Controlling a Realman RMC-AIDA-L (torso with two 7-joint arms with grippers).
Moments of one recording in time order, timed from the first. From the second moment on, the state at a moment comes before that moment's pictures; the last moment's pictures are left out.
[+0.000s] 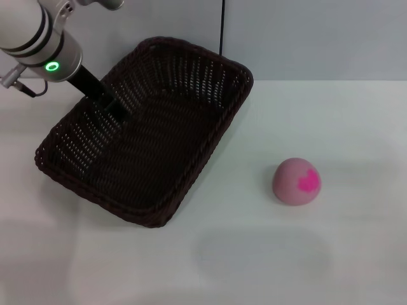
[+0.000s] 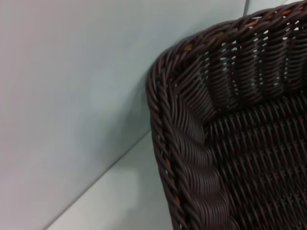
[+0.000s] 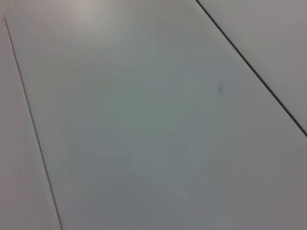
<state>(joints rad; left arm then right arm) -0.81 -2.07 1.26 1.11 2.85 1.37 -2.52 0.22 2.07 -0.87 -0.11 -0.67 -1.84 0.86</state>
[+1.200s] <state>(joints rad) -0.87 -2.08 1.41 1.18 2.87 1.39 -2.30 0.23 2.05 -0.86 -0.15 -0.67 -1.80 0.90</state>
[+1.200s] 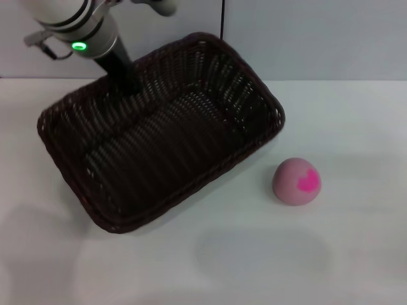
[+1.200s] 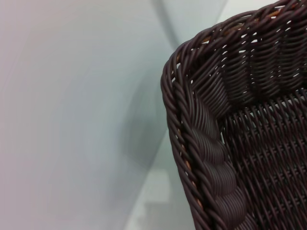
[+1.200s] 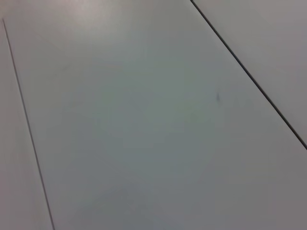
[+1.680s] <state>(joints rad) -0.86 -2.08 1.54 1.29 2.79 1.34 -1.88 0.23 2.05 -0.87 -0.14 -0.67 -1.80 0.90</state>
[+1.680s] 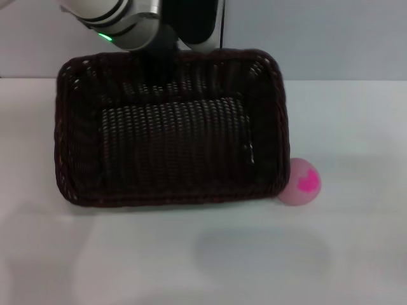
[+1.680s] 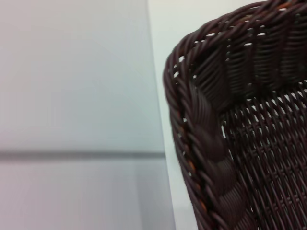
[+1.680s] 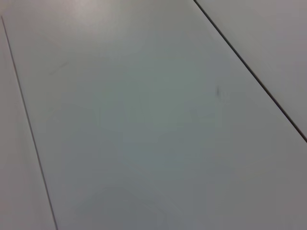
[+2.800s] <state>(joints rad) -0.73 -2.07 1.68 1.39 2.78 1.21 -1.88 0.23 2.06 -0.87 -0.14 -0.67 -1.79 0.91</state>
